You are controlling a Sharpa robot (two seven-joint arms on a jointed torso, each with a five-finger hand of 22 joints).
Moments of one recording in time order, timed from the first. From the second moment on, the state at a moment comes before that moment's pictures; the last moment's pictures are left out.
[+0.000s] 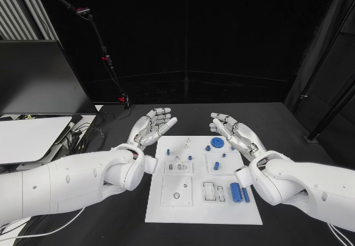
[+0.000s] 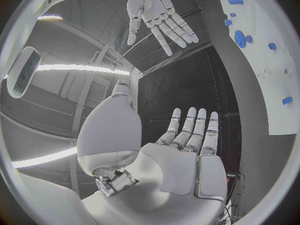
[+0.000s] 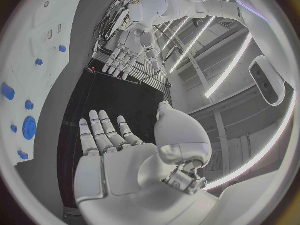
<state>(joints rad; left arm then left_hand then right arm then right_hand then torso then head) 1.19 -0.75 -0.22 1.52 -0.07 -0.59 0.68 1.08 -0.25 -0.19 0.30 0.25 0.17 0.13 0.70 0.20 0.23 0.26 0.65 0.09 0.14 0.25 0.74 0.07 0.06 0.28 0.25 0.13 0.16 1.13 -0.87 -0.13 1.68 -0.44 -0.58 0.46 0.80 0.11 -0.16 0.29 0.06 0.06 0.13 0.46 0.09 0.22 0.29 0.53 0.07 0.19 0.28 0.59 0.07 0.06 0.20 0.28 0.06 0.05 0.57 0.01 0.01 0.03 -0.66</state>
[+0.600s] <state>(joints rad) 1.19 -0.76 -0.22 1.51 -0.07 -0.57 0.68 1.08 -0.25 -0.19 0.30 0.25 0.17 0.13 0.71 0.19 0.23 0.26 0.66 0.09 0.14 0.25 0.74 0.07 0.06 0.29 0.25 0.13 0.16 1.14 -0.90 -0.13 1.66 -0.45 -0.55 0.43 0.81 0.12 -0.18 0.29 0.06 0.06 0.13 0.48 0.08 0.27 0.30 0.60 0.07 0.26 0.27 0.65 0.07 0.07 0.28 0.29 0.11 0.08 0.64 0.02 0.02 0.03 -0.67</state>
